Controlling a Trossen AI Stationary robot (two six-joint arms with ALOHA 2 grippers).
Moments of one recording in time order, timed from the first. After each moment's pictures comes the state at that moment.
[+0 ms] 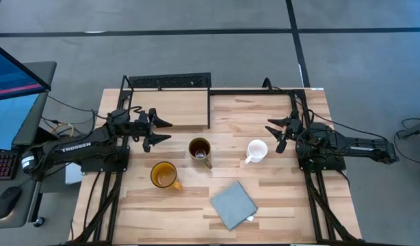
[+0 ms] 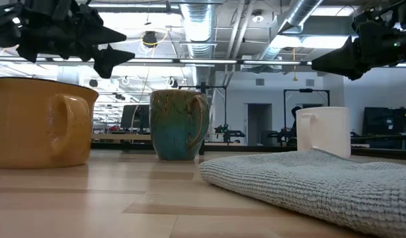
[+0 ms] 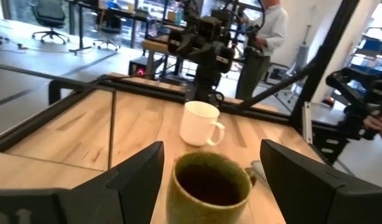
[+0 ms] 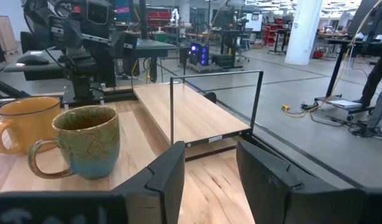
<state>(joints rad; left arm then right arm) 0.50 0.63 0.24 0.36 0.51 -0.19 -0.11 0.17 0.13 -0.03 0.30 -0.06</state>
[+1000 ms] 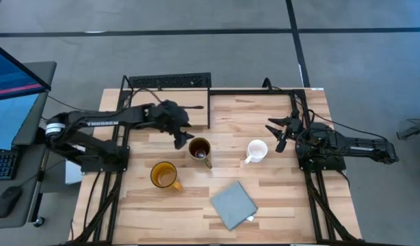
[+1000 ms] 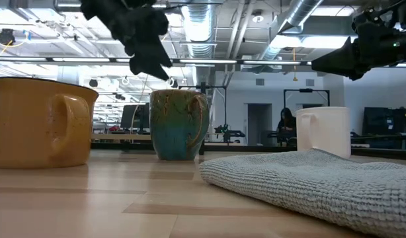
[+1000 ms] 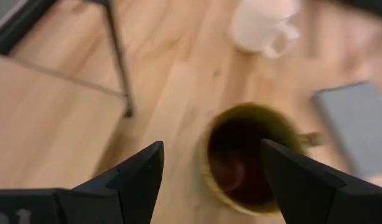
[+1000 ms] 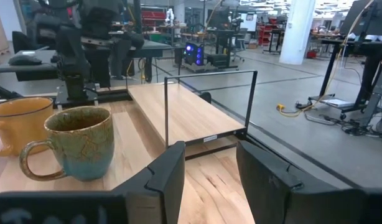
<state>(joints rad) 0.25 1.29 0.95 -0.40 0.09 -0.14 -0.11 0.17 0.13 -0.03 0.32 -0.06</state>
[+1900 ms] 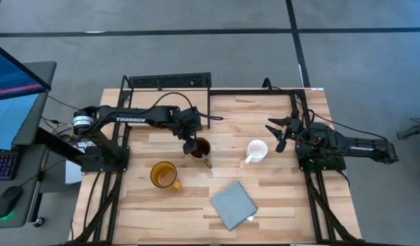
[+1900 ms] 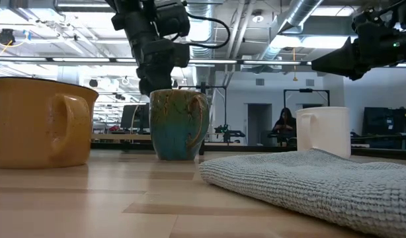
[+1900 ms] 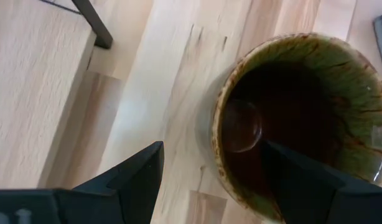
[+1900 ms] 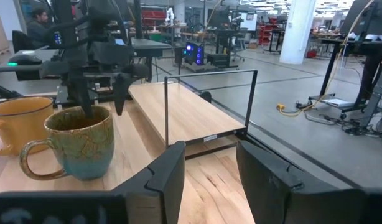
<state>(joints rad) 0.23 1.62 1.17 -0.66 0.11 -0.13 -0.11 0.17 0.13 -0.03 0.32 -0.06</state>
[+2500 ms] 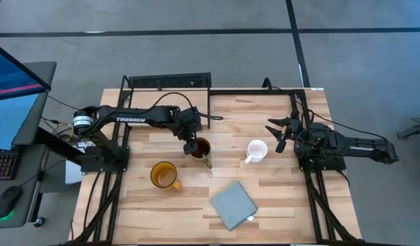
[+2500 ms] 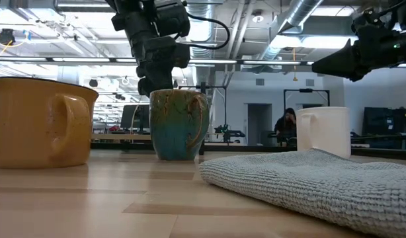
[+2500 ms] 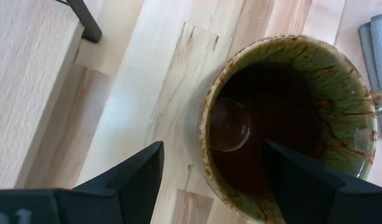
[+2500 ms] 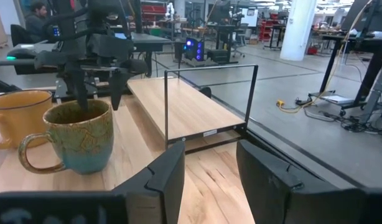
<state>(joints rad) 0.23 1.62 1.17 -0.66 0.15 -0.18 -0.11 0.17 0.13 -0.05 0.32 -0.06</state>
